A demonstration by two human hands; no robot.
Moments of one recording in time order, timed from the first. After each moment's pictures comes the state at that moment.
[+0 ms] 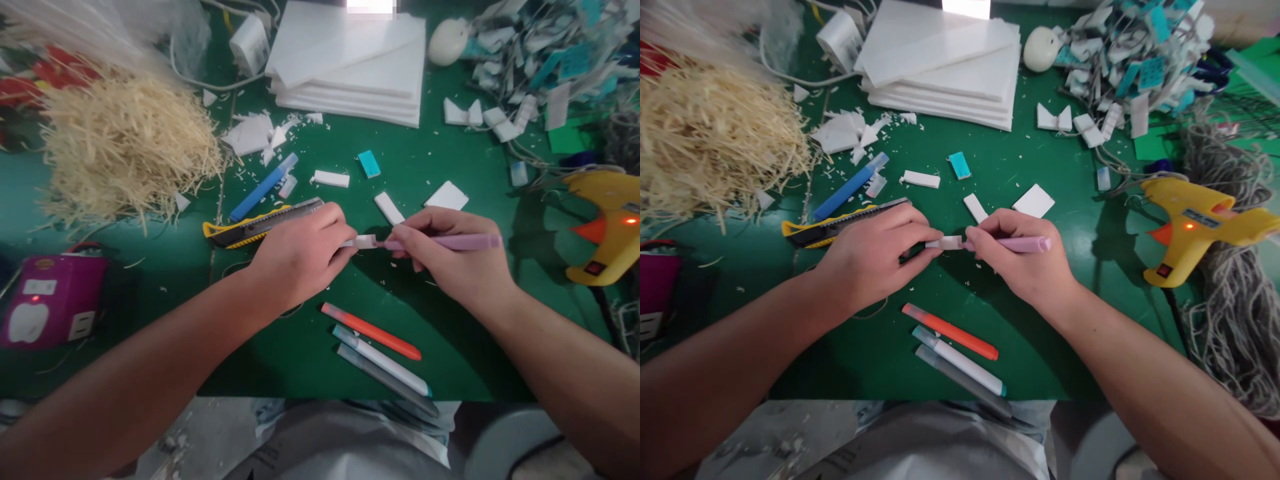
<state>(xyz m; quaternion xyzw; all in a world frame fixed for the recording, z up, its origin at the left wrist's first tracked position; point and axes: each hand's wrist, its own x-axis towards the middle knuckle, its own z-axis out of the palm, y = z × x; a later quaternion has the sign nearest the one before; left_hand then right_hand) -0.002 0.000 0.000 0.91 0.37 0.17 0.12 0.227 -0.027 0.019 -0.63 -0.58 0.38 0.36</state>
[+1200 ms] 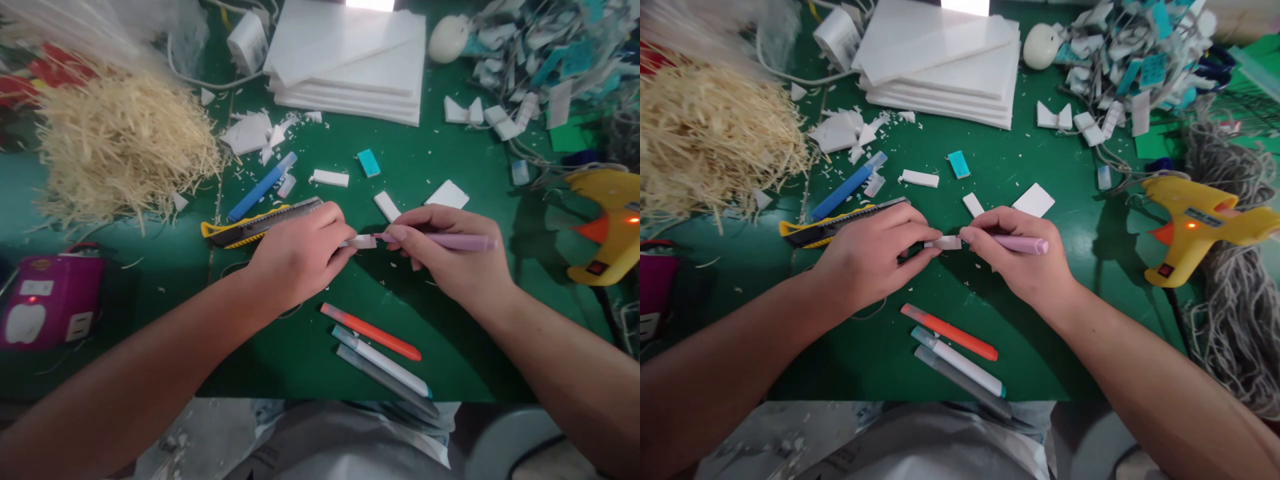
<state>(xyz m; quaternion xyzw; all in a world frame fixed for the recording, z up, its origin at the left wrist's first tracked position) -0.003 0.001 -0.001 0.91 0.36 0.18 0.13 0.228 -0.025 0.015 -0.61 -0.58 0.39 0.38</state>
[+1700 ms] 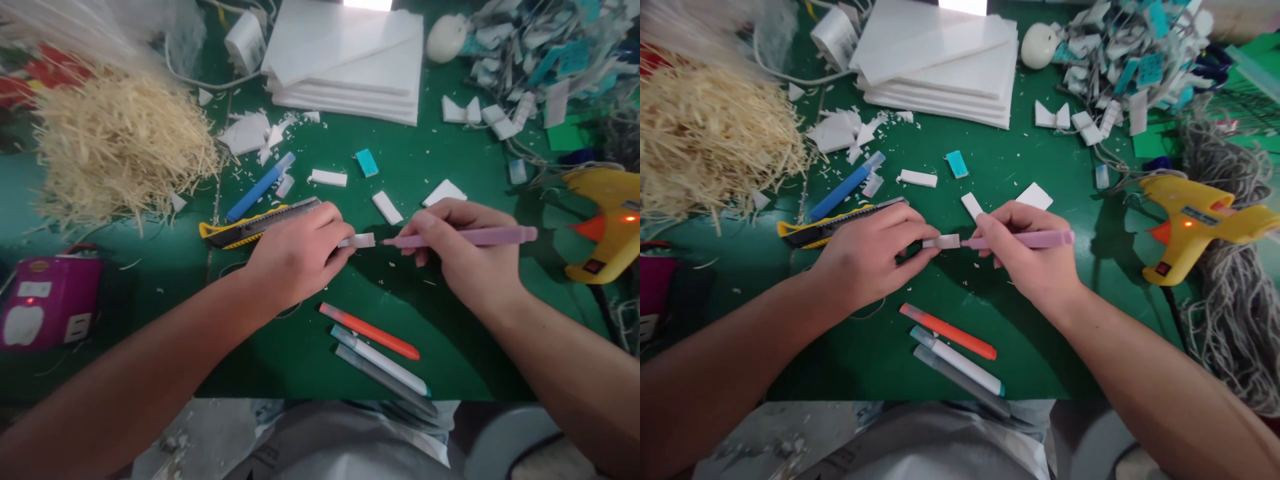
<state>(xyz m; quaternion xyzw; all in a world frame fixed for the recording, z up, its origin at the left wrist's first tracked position) -0.003 0.000 0.001 0.90 0.36 0.19 0.13 0.234 -0.025 0.021 -0.60 -0.56 0.39 0.41</state>
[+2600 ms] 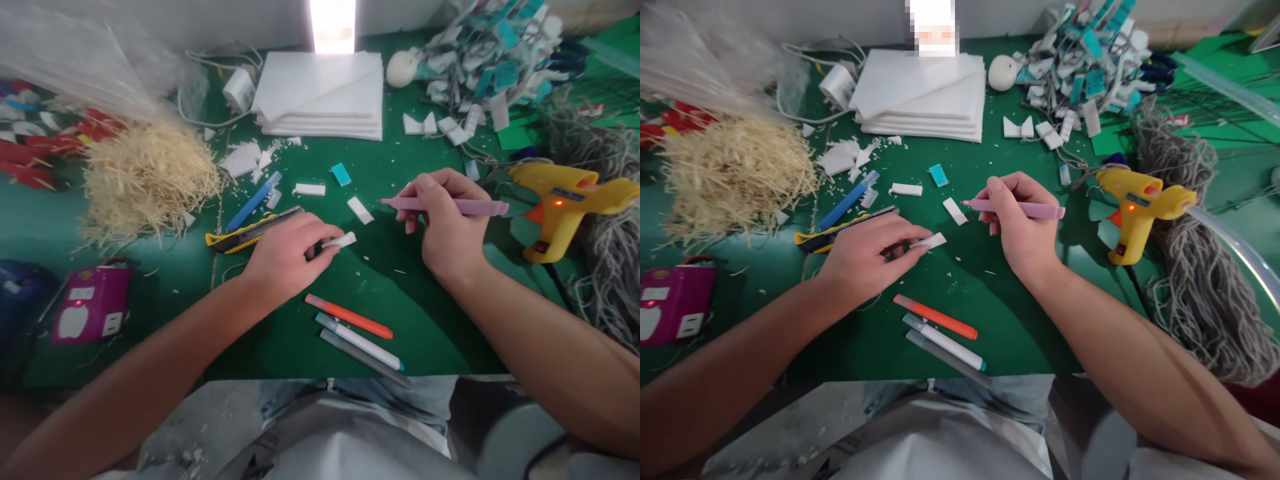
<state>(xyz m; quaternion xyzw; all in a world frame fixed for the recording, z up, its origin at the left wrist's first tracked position) 0.014 -0.009 0.013 0.86 0.38 0.27 0.20 0.244 -0.006 0.006 -0.50 -0.47 0.35 0.64</state>
